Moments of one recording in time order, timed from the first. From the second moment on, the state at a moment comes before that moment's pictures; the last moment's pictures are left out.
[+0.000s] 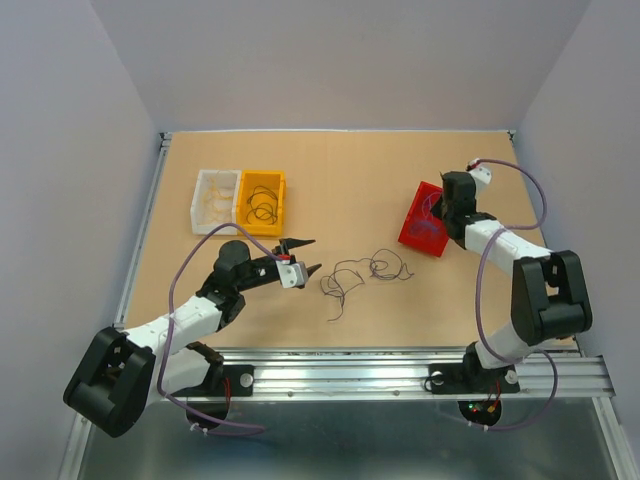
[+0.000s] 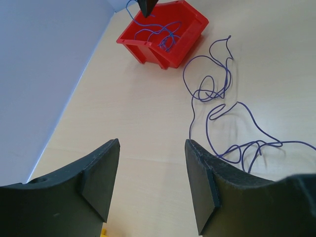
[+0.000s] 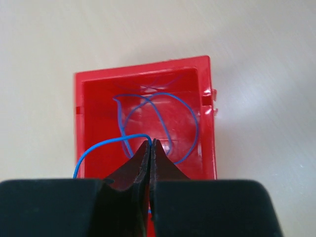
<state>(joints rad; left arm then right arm) -0.54 1.07 0.32 0.65 0.68 0.63 0.17 1.52 0.89 0.05 0.39 0.58</state>
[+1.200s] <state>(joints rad) -0.88 1.55 0.77 0.22 0.15 0.52 0.24 1.45 0.96 -0.14 0.42 0.51</state>
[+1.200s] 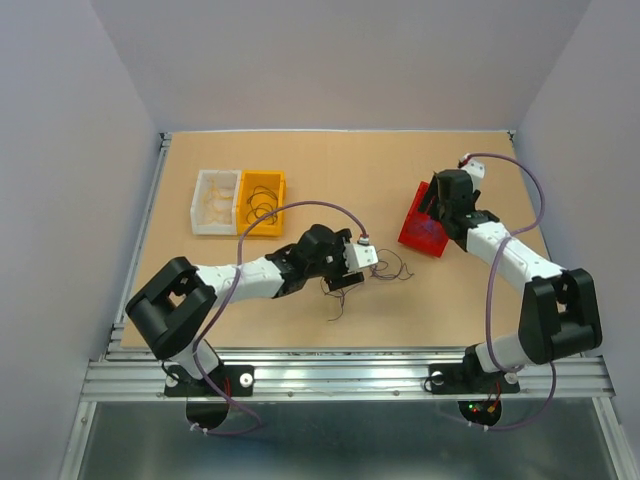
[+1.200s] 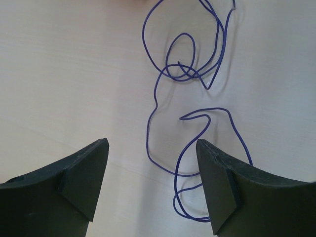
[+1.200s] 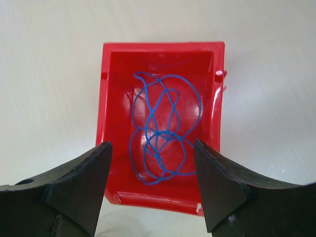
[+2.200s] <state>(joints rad) -0.90 1.59 0.90 -0.03 0.38 0.42 0.24 1.06 0.67 -0.04 0.28 0.49</state>
